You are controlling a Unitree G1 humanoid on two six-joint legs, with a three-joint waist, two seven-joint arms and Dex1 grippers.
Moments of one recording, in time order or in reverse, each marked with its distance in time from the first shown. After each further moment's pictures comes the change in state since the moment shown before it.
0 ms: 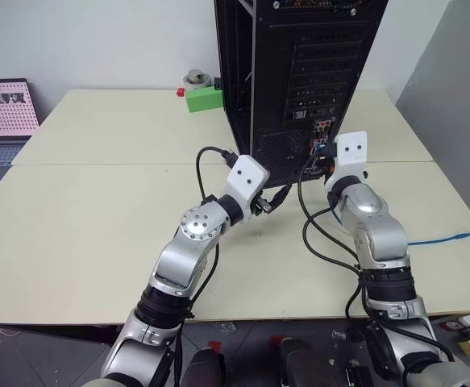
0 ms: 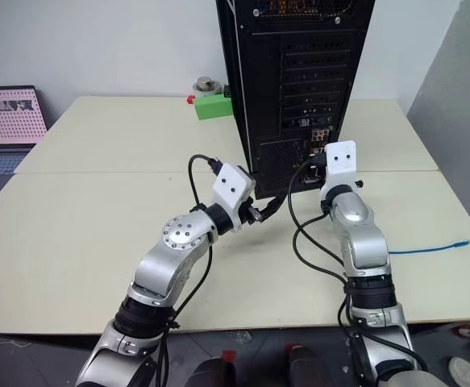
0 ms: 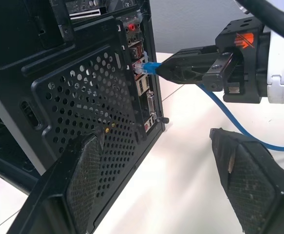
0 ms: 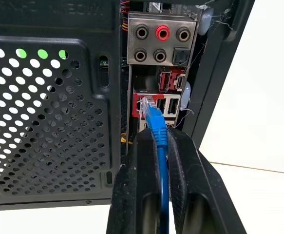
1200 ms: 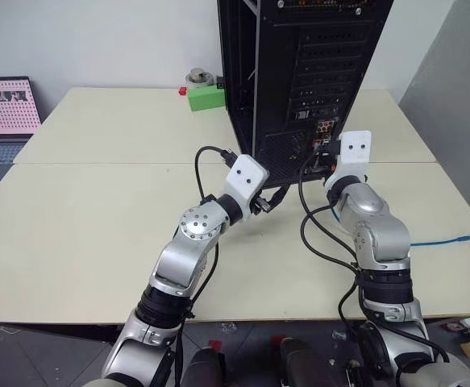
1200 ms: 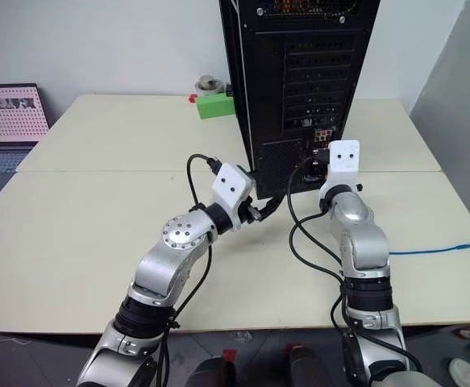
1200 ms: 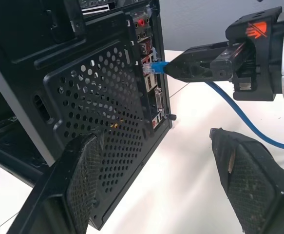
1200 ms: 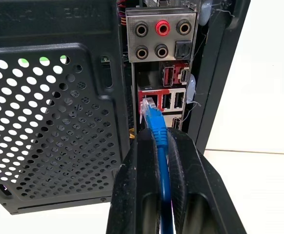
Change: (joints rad) left arm 0.000 -0.005 0.010 0.001 0.019 0.000 0.000; right arm -0.011 0.040 -0.039 -0.050 0.029 0.102 -0.028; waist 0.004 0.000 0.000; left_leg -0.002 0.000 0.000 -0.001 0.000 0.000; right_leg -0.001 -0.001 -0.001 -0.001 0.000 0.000
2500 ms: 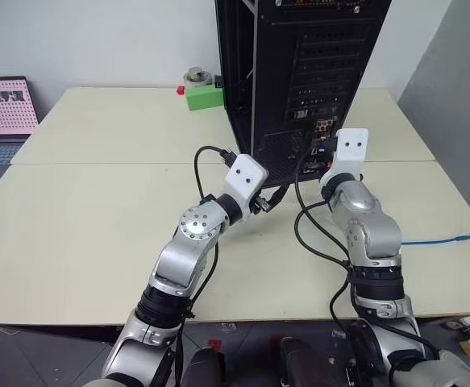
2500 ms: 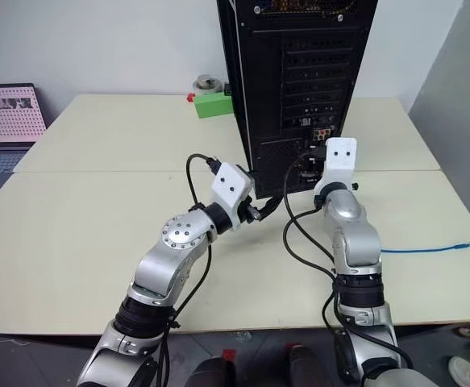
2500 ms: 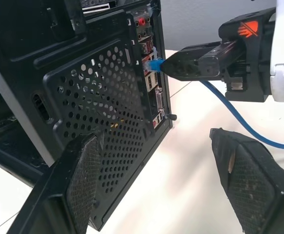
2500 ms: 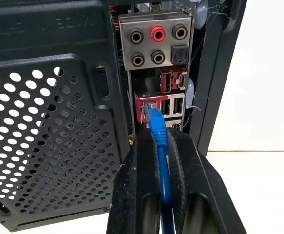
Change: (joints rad) left arm 0.000 -0.002 0.001 0.000 0.002 0.000 -0.001; right arm -0.034 0.055 0.001 0.047 -0.012 -0.037 -0.049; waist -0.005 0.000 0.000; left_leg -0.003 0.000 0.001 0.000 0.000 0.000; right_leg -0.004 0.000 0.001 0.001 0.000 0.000
